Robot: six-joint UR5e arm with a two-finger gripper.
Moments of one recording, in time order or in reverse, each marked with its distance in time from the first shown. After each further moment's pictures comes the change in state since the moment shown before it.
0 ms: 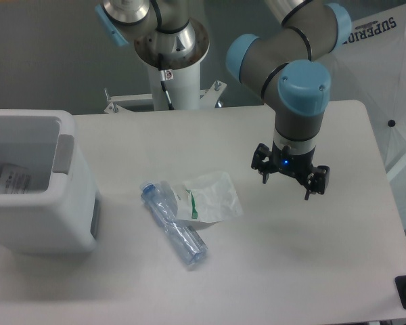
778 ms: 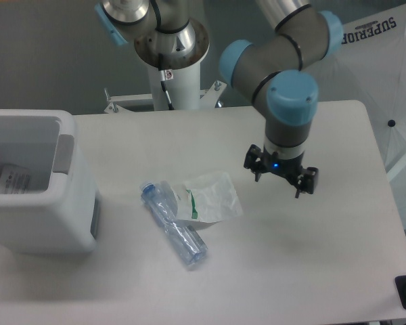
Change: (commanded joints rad) arm -0.077 0.009 -0.083 -0.009 0.087 -0.069
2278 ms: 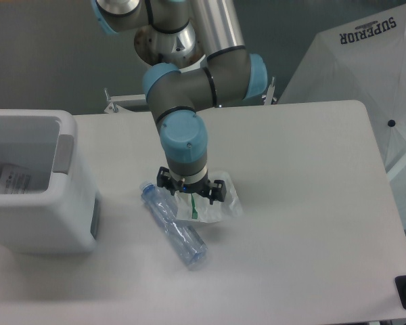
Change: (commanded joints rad) arm -0.247 -0.049 -0.092 0.002 -0.020 -0.477
